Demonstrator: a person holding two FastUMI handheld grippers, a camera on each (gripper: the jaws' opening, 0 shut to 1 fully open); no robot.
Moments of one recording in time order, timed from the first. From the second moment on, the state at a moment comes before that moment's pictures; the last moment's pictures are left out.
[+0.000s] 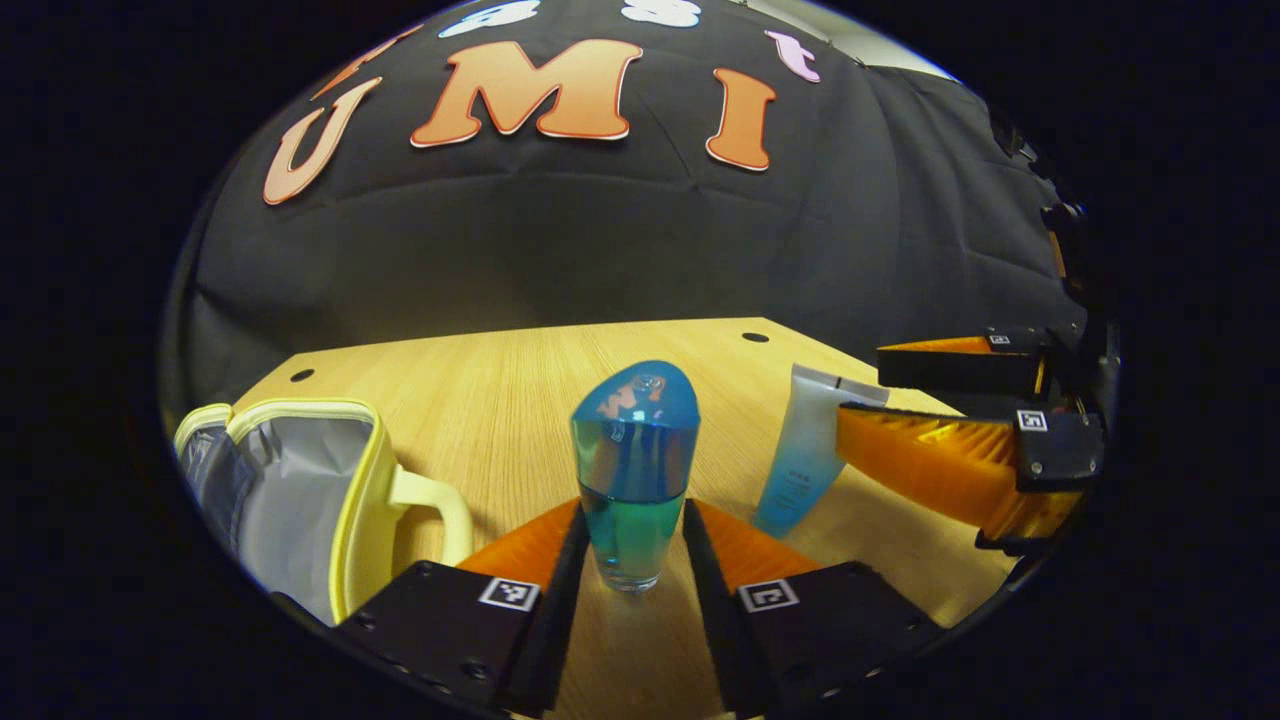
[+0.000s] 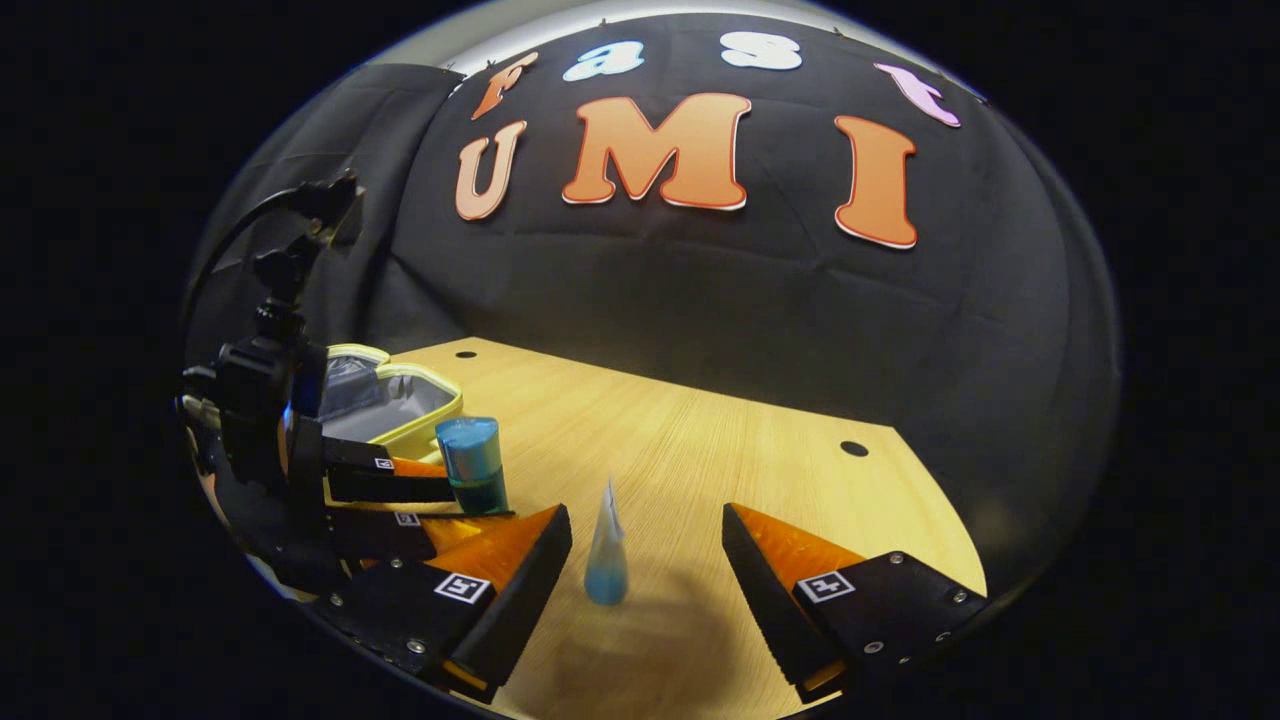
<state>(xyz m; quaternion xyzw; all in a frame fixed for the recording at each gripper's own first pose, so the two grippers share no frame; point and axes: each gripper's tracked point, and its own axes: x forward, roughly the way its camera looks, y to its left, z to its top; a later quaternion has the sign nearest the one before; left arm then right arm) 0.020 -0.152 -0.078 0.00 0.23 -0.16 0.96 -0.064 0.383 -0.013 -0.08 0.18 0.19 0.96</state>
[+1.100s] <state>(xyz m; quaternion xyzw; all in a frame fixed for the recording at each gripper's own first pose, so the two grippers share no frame) 0.022 -0.074 0.032 -0.05 0.21 -0.09 0.97 -0.053 0.428 -0.051 -0.03 0.27 0.25 0.93</state>
